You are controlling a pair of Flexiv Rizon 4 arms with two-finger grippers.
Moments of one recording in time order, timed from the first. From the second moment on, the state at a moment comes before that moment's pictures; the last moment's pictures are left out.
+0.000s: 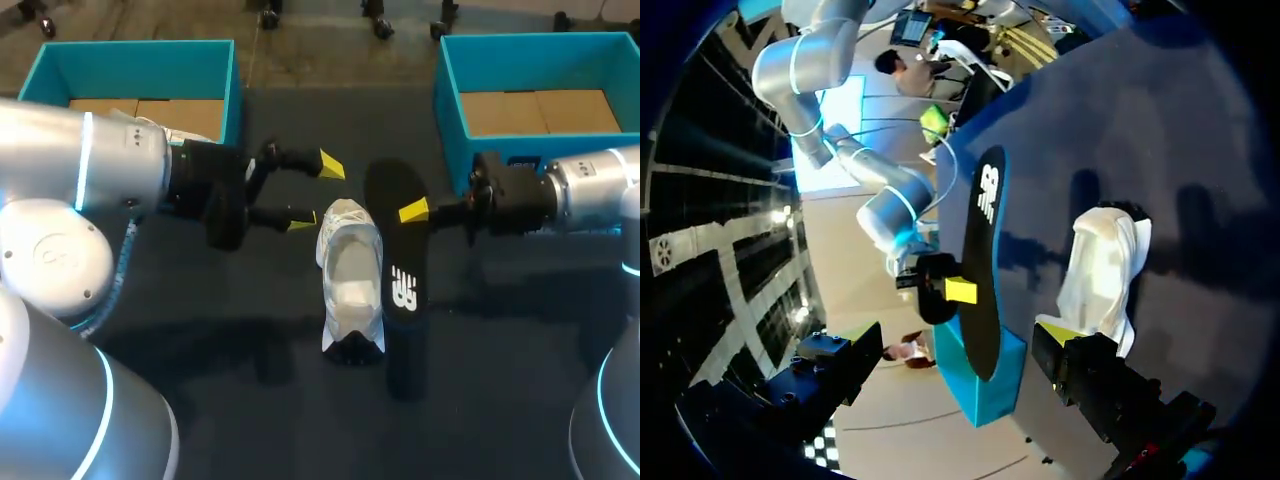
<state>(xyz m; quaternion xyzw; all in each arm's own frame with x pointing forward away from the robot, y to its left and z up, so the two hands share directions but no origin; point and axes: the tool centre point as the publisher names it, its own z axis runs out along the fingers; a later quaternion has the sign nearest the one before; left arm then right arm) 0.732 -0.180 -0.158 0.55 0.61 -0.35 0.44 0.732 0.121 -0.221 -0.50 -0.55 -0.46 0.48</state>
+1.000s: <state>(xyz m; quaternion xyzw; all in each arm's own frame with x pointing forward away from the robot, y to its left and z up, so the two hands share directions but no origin) 0.740 -0.177 -0.188 0.52 0.54 -0.41 0.52 0.733 0.121 -0.216 -0.51 -0.53 -0.47 0.49</state>
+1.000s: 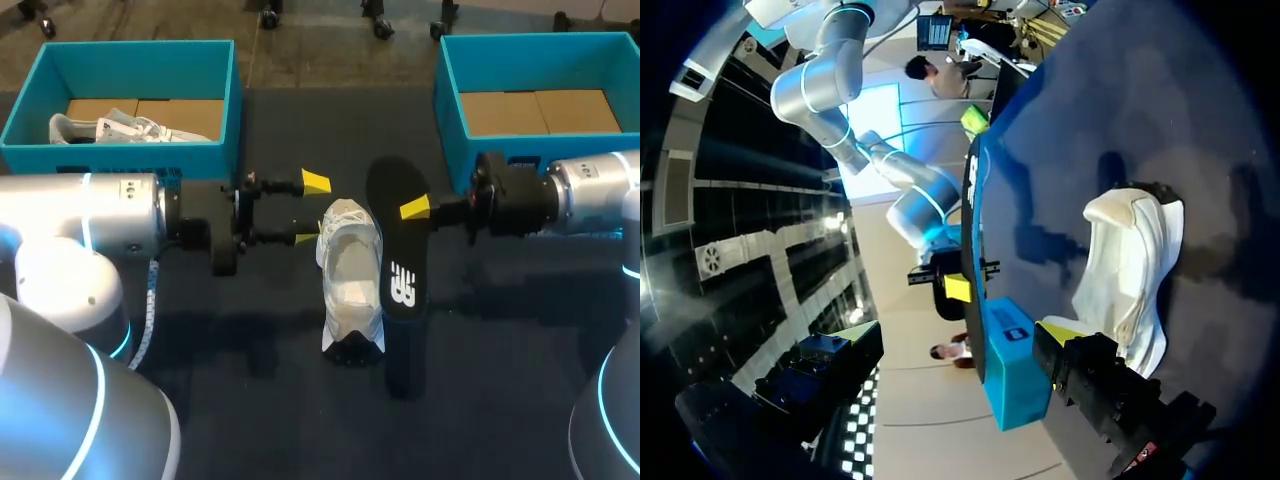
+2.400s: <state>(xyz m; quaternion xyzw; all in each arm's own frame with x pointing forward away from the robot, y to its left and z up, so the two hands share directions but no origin) 0.743 -0.181 -0.183 0.51 0.55 -0.41 0.52 0.738 0.120 -0.219 -0.51 -0.52 -0.49 0.48</state>
